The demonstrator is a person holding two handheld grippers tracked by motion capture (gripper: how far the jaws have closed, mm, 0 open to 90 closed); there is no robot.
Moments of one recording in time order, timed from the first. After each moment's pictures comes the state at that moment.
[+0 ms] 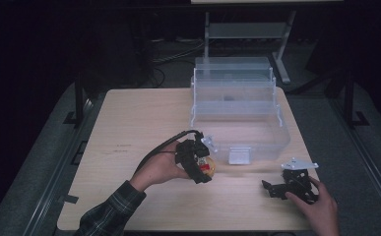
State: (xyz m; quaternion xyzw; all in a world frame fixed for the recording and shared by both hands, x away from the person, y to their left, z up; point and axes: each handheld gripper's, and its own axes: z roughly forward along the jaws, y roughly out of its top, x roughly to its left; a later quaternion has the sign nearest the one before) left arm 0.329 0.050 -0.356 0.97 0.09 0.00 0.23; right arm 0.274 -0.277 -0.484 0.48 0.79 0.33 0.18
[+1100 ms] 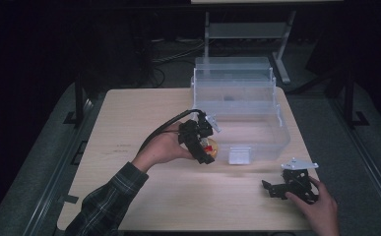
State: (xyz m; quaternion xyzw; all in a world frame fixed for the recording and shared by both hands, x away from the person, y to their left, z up) left arm 0.365 0.039 -0.320 0.97 0.09 0.02 0.23; right arm 0.274 -0.277 -0.484 0.48 0.79 0.33 0.18
